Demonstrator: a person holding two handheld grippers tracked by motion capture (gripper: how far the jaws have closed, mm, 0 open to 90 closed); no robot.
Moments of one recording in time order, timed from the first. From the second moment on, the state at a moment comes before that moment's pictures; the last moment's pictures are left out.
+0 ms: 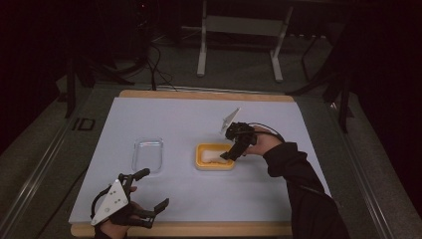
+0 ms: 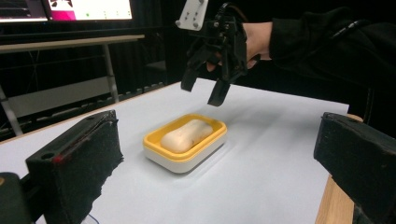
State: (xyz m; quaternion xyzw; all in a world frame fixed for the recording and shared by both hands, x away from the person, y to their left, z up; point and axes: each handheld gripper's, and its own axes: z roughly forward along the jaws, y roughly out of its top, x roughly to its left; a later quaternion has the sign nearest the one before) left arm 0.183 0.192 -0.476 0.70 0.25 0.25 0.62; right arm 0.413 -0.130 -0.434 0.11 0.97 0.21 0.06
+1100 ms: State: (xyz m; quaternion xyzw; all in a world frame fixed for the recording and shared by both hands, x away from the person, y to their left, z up) left arm 0.184 0.191 -0.477 0.70 0.25 0.25 0.62; right arm 0.359 -0.210 -0.449 0.29 0.90 0.29 0.15
